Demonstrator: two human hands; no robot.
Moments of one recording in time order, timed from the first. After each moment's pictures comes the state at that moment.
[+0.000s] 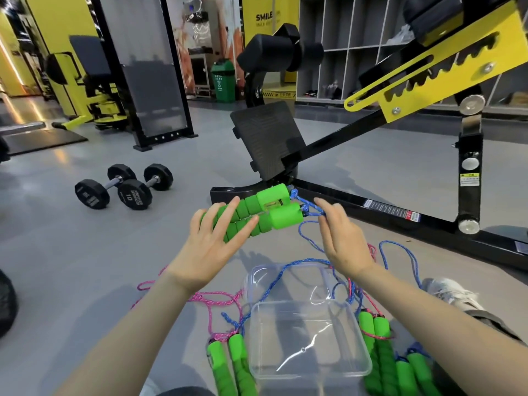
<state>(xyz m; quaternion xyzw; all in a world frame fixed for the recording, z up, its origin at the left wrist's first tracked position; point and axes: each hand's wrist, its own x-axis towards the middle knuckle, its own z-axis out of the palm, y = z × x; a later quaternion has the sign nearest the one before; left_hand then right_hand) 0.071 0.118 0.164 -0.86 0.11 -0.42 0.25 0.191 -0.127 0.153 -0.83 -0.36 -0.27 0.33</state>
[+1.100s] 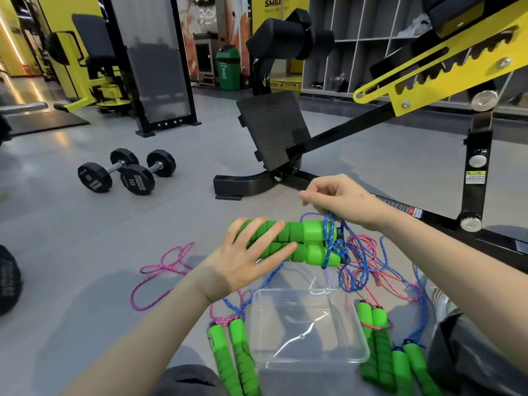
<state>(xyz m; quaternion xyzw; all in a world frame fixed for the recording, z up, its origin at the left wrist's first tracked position) 0.064 0.084 0.140 -0.80 0.25 -0.49 0.24 0.183 -0.118 0.241 -0.78 -0.42 0.09 0.46</state>
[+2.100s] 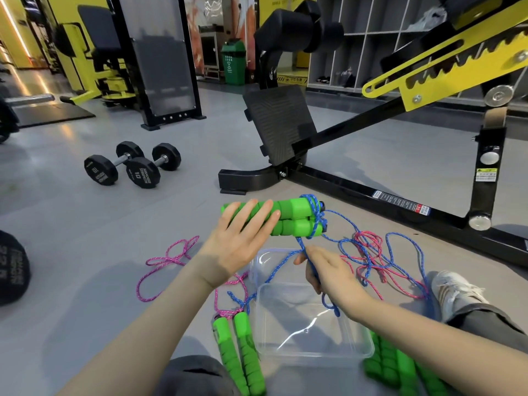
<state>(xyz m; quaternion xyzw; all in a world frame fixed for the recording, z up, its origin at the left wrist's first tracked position) 0.068 0.097 0.142 -0.79 0.17 -0.53 0.27 0.113 -0.112 0.132 -0.77 -0.23 0.17 0.57</state>
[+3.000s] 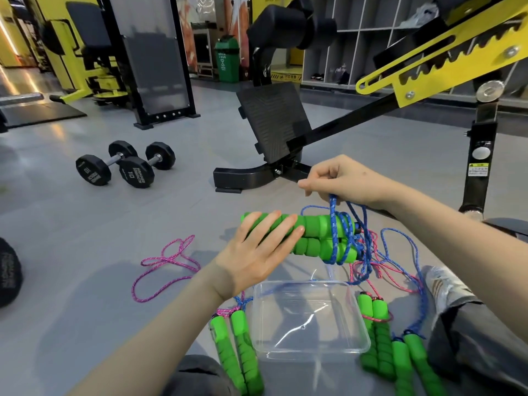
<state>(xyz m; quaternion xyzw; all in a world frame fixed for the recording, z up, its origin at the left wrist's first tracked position) 0.064 0.065 0.139 -0.78 0.25 -0.53 0.21 0.188 -0.115 0.258 -0.78 -0.45 0.13 0.41</state>
